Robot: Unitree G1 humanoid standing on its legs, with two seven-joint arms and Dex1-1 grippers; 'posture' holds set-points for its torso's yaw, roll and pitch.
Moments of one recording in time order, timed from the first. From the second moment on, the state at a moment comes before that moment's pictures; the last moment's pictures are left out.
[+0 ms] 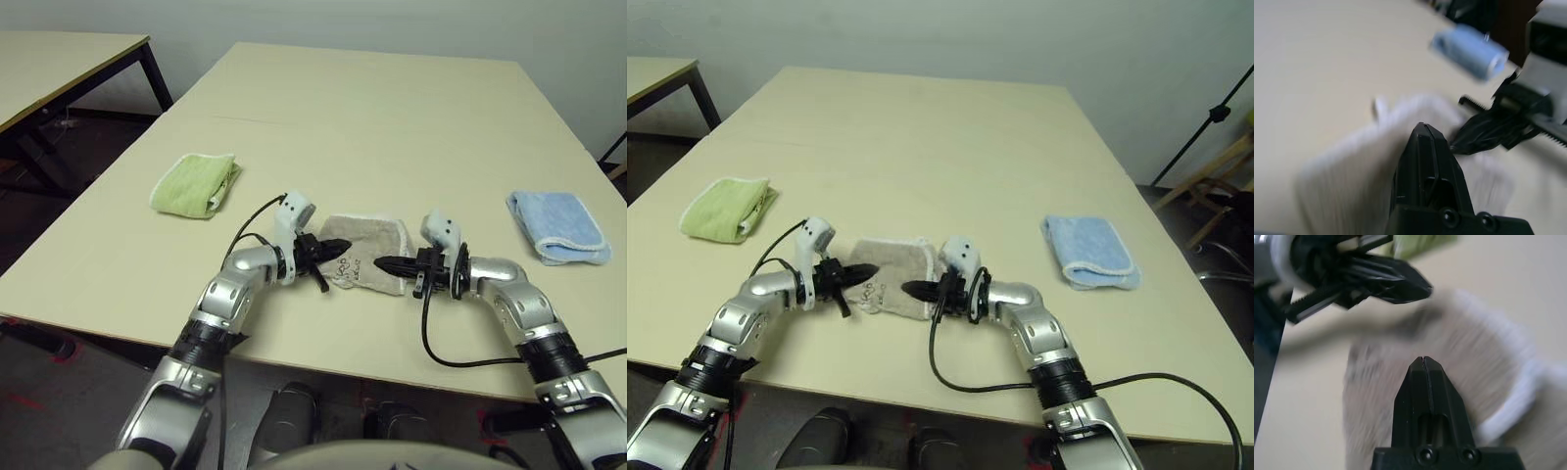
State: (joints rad) left arm -0.52 0.30 -0.13 0.07 -0.34 0.47 -0.81; right arm -0.41 -0.41 0.04 0.19 0.43 0.36 1.02
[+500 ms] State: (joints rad) left arm -0.52 0.34 -0.21 0.16 -0.24 0.43 -0.83; right arm -0.47 -0.37 0.05 0.30 0.34 0.29 0.96
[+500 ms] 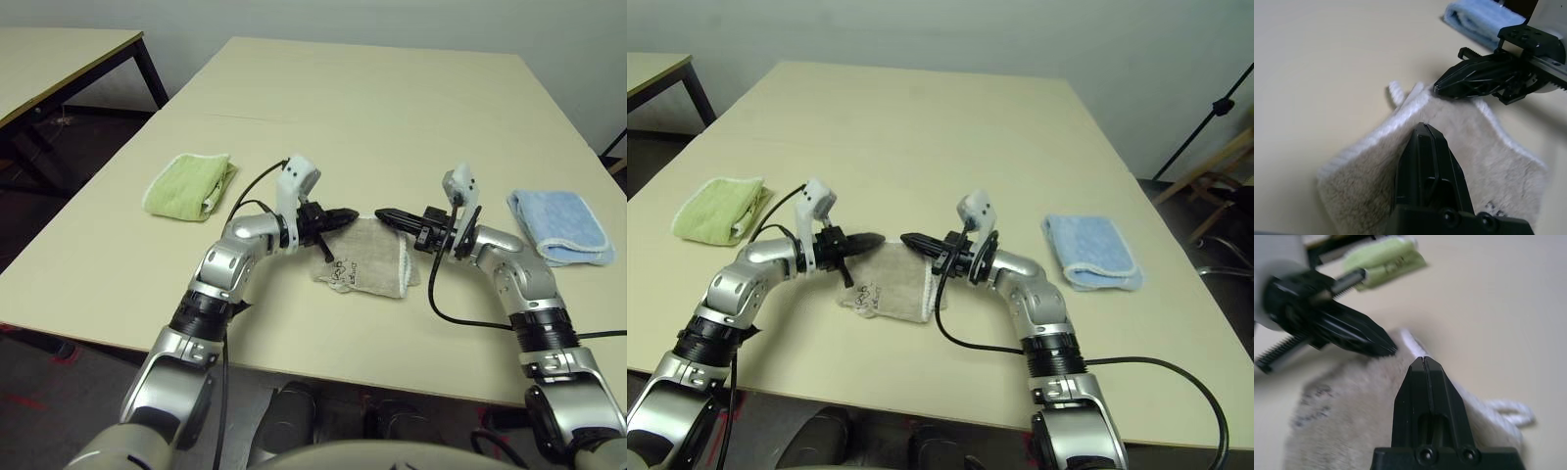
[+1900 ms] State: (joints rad) left arm -0.24 0.66 0.03 -0.04 -0.48 0.25 -1.22; right arm -0.61 -0.38 -0.33 0.23 0.67 1.58 0.51
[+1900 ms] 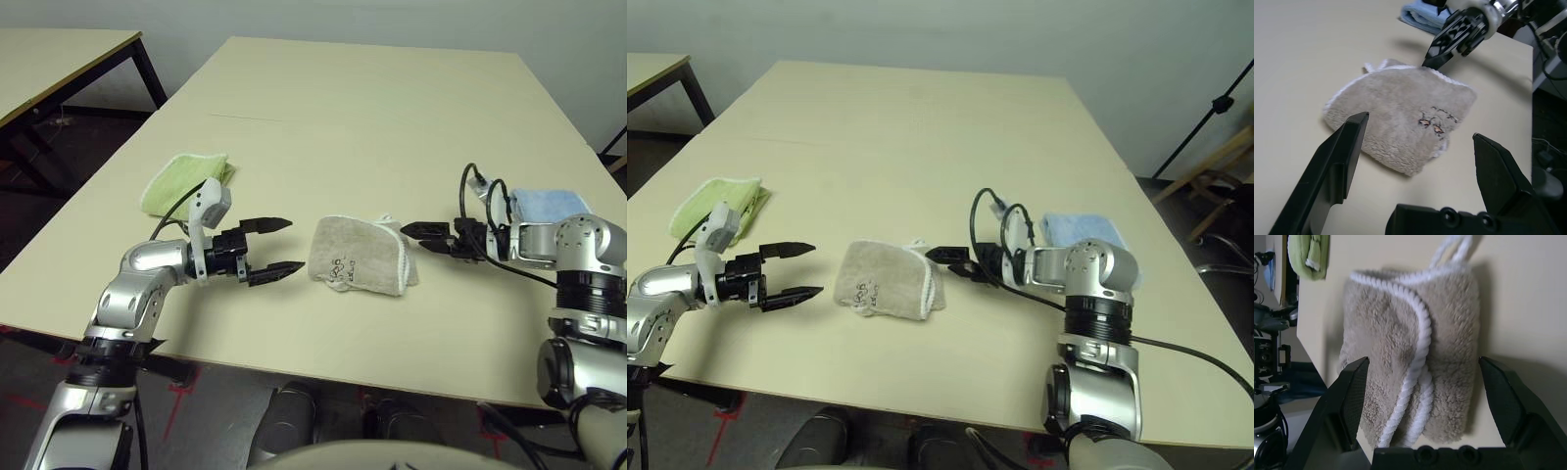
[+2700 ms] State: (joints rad) left arm -0.23 0.62 0.03 -0.07 -0.51 0.25 -1.20; right arm -0.59 -0.22 -0.36 0.18 0.70 1.58 0.40
